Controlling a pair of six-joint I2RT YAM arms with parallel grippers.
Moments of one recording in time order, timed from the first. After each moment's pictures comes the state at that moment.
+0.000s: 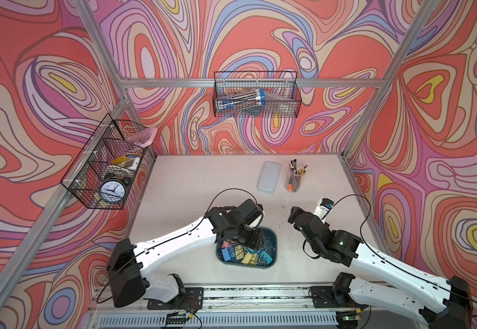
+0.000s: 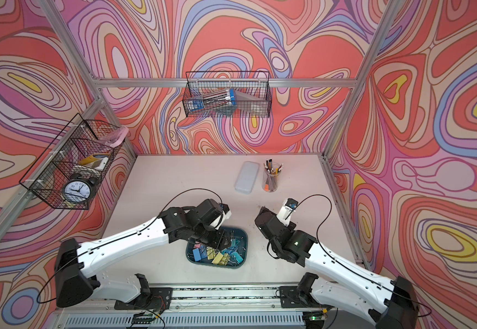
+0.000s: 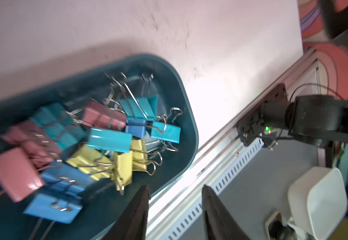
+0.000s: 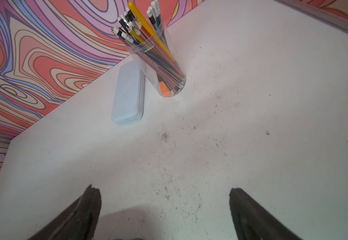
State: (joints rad) left arm -0.98 1.32 1.19 -0.85 0.11 -0.56; right arm 0.84 0.93 0.70 -0.57 0.78 1.06
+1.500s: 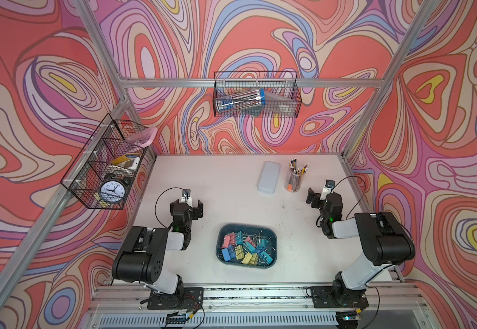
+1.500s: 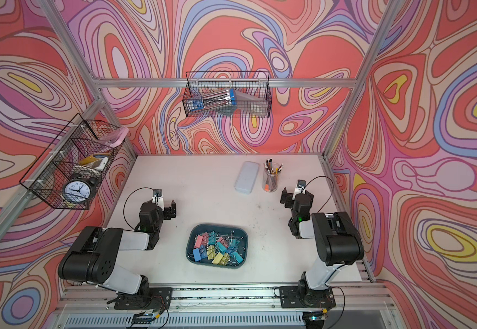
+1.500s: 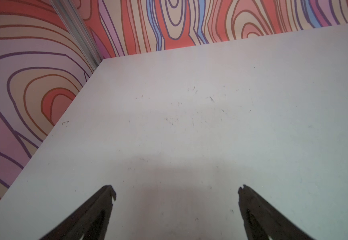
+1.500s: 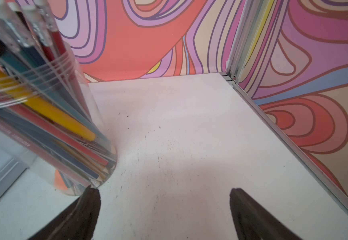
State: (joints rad) left arm -0.07 1.54 0.35 0.83 -0.18 0.09; right arm 0.01 1.68 0.47 0.93 0.17 0.03
